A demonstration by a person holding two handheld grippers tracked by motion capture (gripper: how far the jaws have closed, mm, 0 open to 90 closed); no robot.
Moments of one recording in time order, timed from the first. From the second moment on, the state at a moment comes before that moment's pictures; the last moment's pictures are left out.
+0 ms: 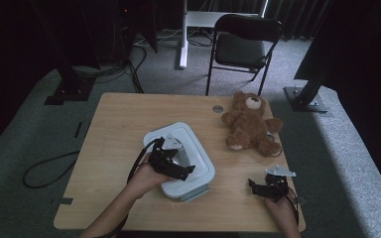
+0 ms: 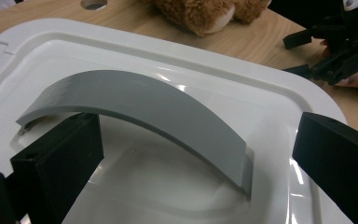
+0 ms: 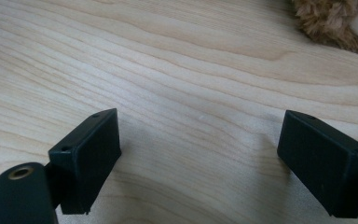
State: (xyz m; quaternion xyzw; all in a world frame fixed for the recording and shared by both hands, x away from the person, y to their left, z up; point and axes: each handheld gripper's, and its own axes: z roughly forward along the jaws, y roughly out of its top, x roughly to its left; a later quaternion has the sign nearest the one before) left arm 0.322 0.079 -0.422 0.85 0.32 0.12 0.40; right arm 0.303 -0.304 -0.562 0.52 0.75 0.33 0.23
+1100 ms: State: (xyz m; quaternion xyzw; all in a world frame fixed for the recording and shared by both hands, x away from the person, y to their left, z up) left arm 0.321 0.078 -0.429 0.84 0.32 0.13 0.42; right arm 0.303 -0.304 -0.562 0.52 0.75 0.34 0.23
